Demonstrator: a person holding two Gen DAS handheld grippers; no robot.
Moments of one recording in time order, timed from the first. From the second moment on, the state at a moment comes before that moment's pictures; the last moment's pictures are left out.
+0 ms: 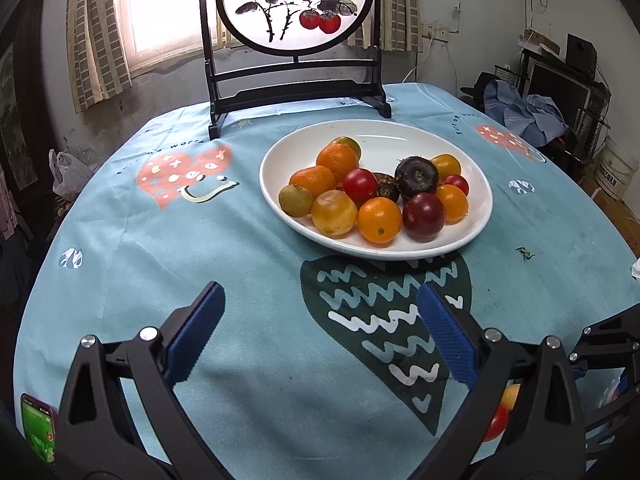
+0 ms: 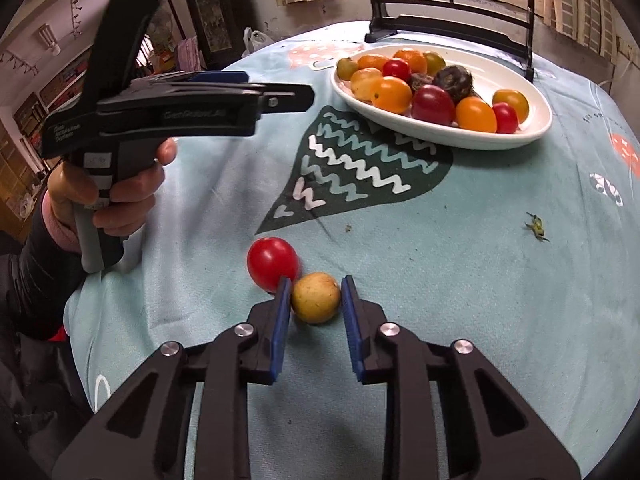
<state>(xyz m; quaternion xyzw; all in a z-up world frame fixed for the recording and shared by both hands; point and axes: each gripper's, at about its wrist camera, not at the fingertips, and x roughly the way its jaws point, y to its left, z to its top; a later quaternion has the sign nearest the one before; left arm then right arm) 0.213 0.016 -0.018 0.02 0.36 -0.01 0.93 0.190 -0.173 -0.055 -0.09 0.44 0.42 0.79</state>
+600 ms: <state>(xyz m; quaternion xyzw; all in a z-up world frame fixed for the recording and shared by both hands) 0.173 -0.046 -0.030 0.13 0.38 -0.23 0.88 0.217 -0.207 -0.050 0.00 0.45 0.38 0.81</state>
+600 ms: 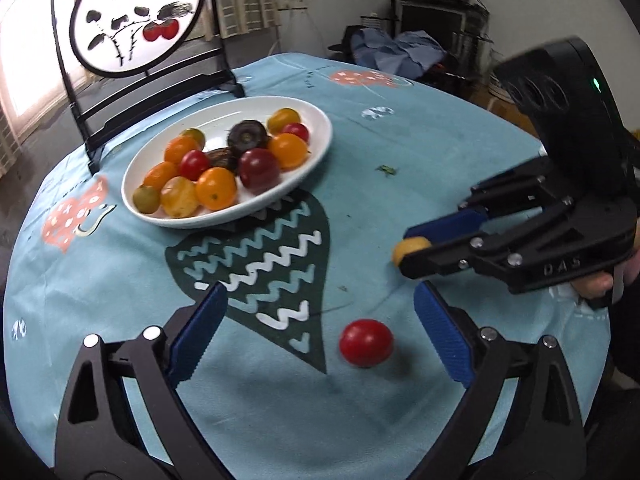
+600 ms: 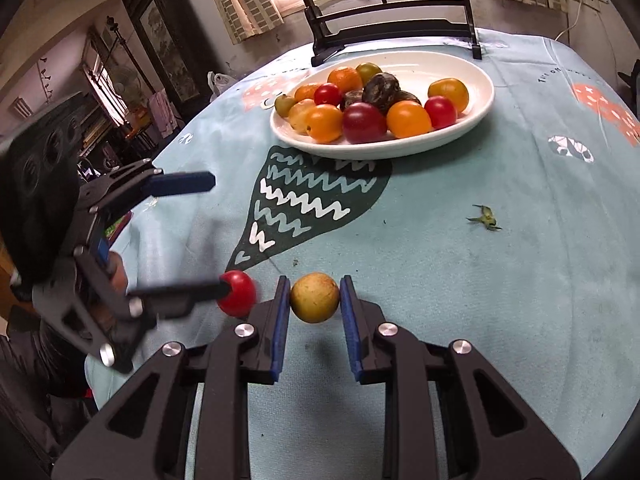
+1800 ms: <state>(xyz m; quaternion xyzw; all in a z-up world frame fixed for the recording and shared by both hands) 0.198 -0.035 -0.030 0.08 0.40 -0.21 0.89 0.227 -0.196 -0.033 -0.09 0.40 0.25 0.88</state>
